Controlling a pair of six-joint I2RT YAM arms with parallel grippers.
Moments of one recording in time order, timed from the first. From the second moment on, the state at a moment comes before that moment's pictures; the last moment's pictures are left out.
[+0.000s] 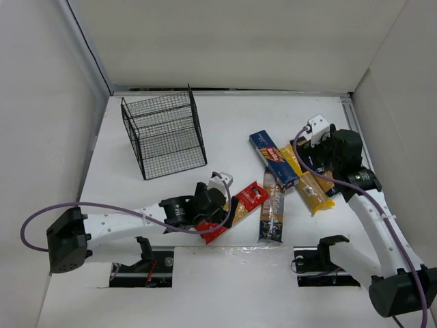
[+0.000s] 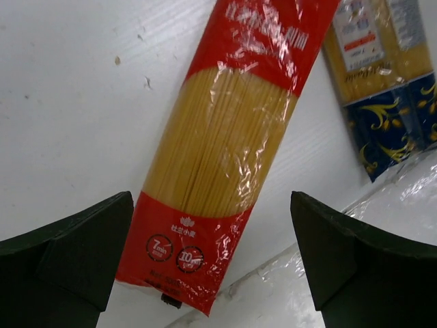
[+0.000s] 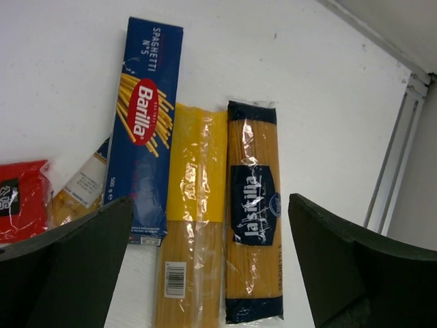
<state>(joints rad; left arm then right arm) -1.18 1.12 0.66 -0.32 -0.35 -0.58 0.16 0.92 0.89 -0.42 -0.13 -0.38</state>
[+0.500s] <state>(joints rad) -1.24 1.25 0.66 -0.30 -0.26 -0.51 0.20 0.94 0.88 -0.43 -0.19 -0.42</state>
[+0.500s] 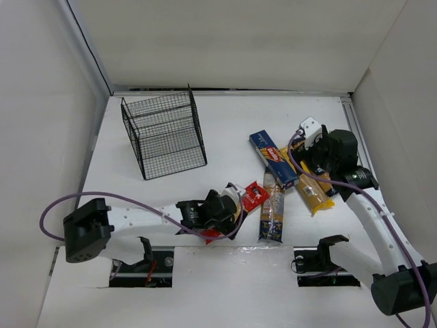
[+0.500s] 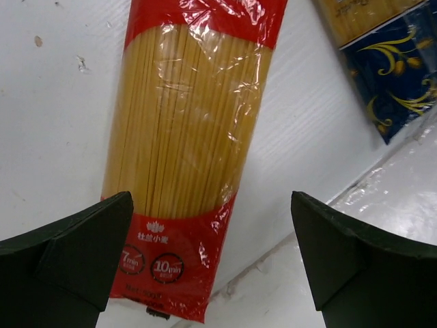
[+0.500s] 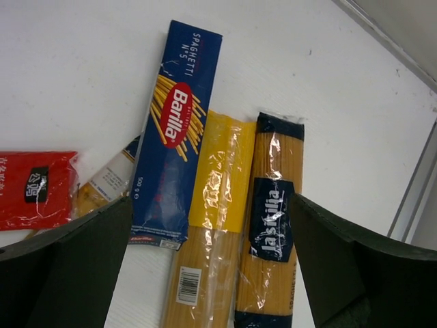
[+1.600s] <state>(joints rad) -1.38 1.57 0.98 -0.49 -0.49 -0.67 0.20 0.92 0.85 -0.39 -0.31 -0.45</state>
